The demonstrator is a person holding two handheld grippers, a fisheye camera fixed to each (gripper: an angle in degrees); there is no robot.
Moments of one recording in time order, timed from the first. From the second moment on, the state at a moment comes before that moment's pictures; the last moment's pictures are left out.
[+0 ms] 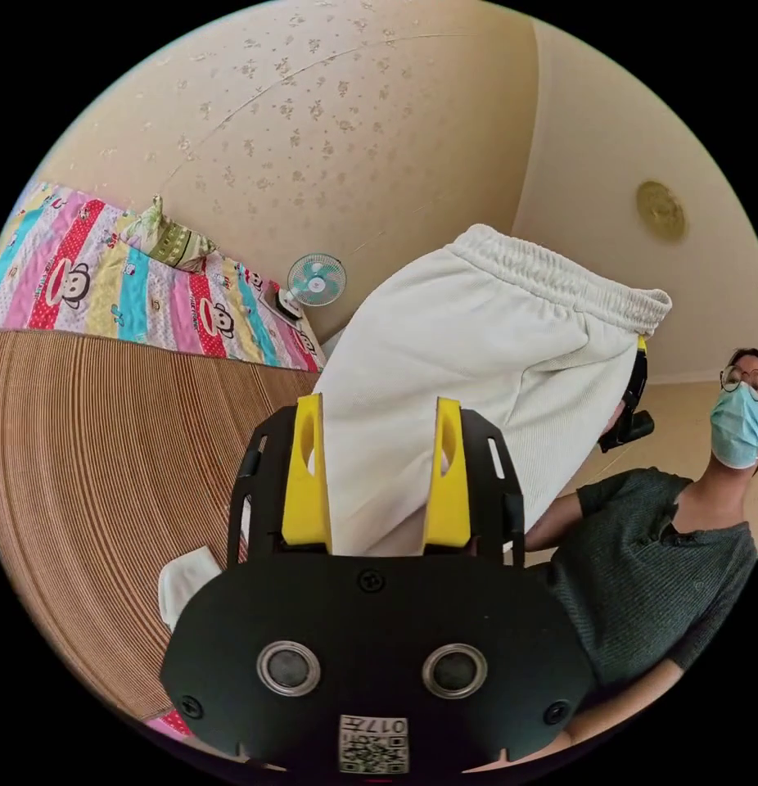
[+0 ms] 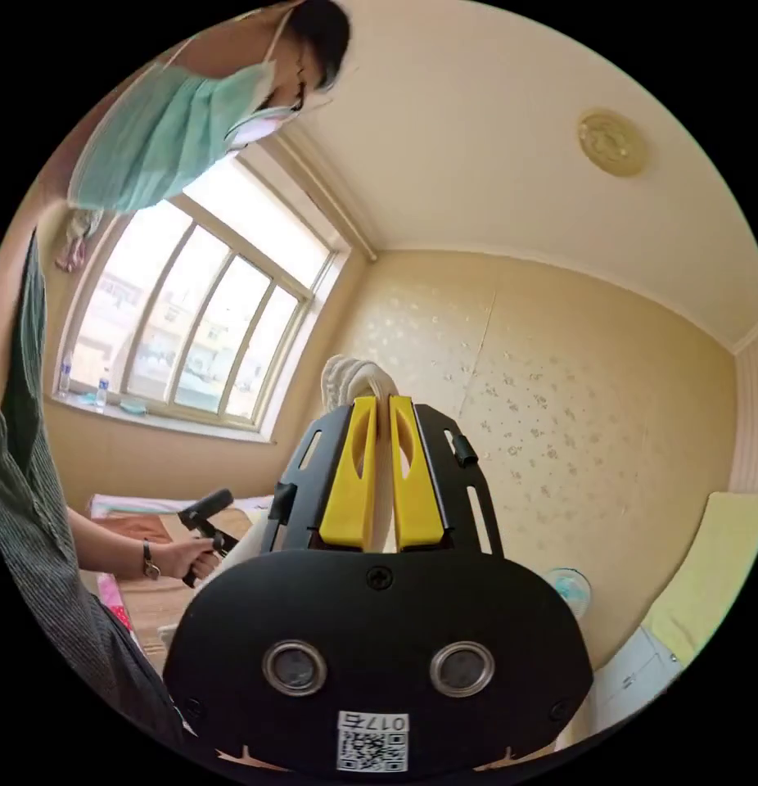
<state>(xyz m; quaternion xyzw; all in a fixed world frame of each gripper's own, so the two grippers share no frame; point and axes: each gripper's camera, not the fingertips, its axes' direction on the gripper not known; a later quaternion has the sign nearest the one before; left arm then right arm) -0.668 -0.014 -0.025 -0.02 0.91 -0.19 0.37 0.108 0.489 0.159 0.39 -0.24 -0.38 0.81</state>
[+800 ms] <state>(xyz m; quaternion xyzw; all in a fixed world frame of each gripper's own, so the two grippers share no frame) -1.077 -0.089 -0.157 0.35 0.76 -0.26 0.48 0.237 0.369 0.077 0.38 -0.43 -0.13 0.81</state>
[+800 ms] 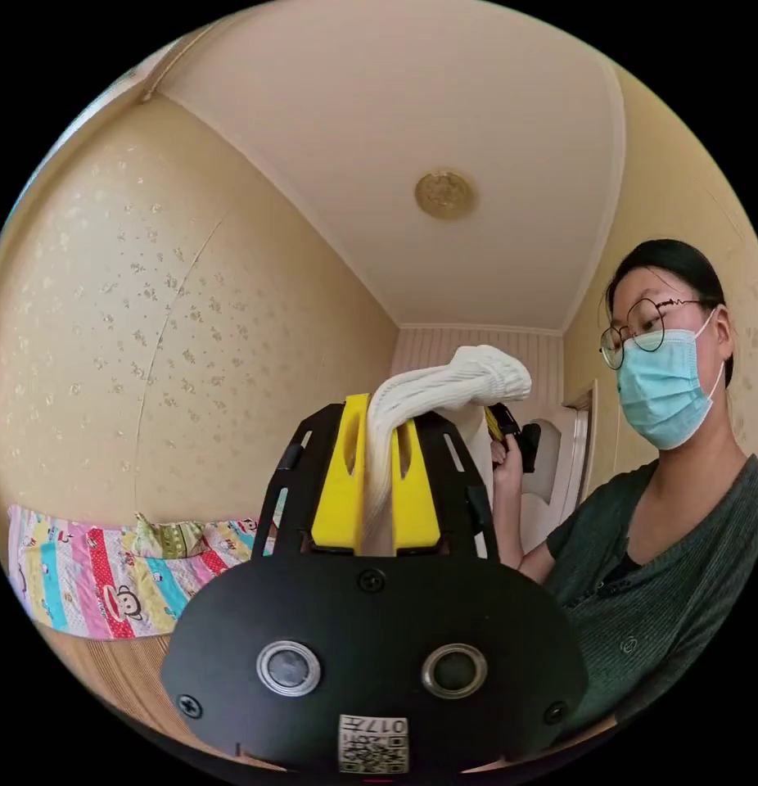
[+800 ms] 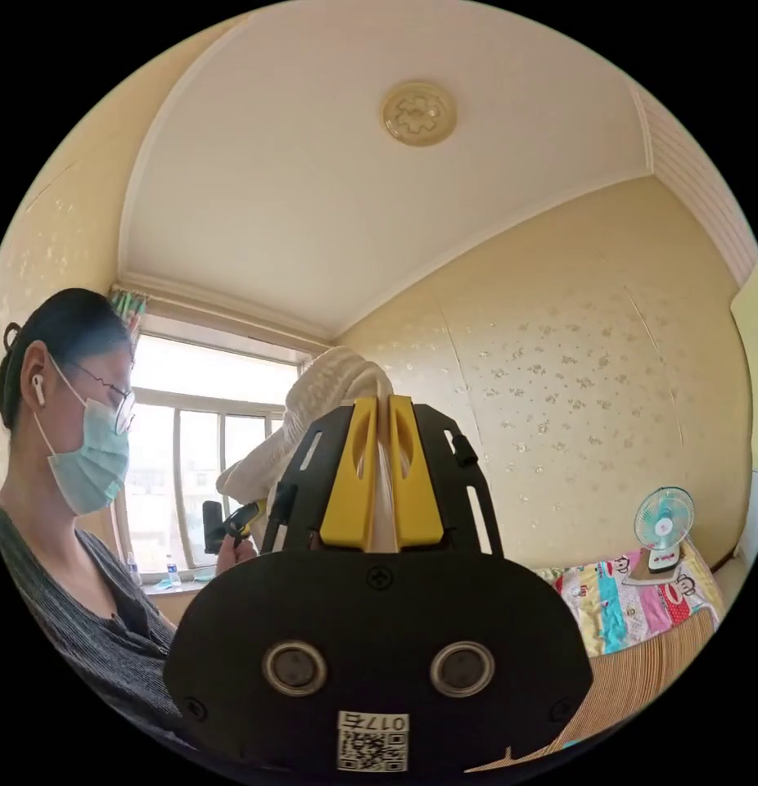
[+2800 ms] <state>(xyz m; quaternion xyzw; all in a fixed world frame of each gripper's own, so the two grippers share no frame) -0.468 -0.001 0.513 -0.69 0.59 0.25 0.33 0.507 0.379 0.580 -0.40 -0.19 0.27 0.85</state>
